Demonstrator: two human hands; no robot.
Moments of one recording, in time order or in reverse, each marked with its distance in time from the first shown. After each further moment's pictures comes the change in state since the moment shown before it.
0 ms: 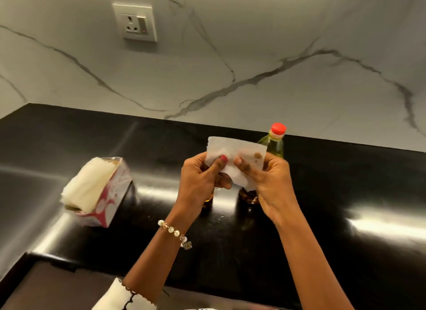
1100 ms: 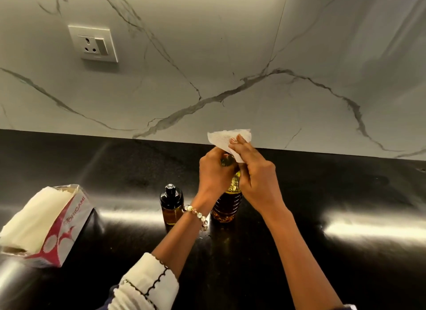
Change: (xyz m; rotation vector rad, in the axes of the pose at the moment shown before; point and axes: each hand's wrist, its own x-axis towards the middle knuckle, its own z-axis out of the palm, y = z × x) left_hand 0.069 -0.014 0.103 0.559 0.042 0.286; right_hand 0.044 -0.018 -0.059 -0.997 0.005 -0.667
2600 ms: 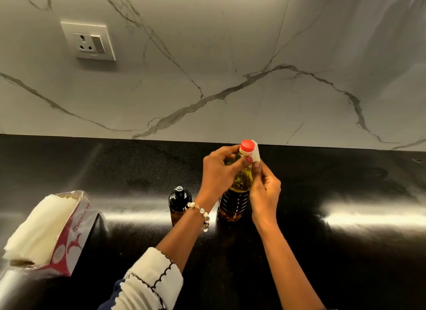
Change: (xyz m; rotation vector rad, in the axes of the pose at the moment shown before) left_hand 0.015 -0.029 -0.011 -0.222 -0.170 0.024; right_hand -0.021 -0.001 0.051 0.569 0.382 0.691
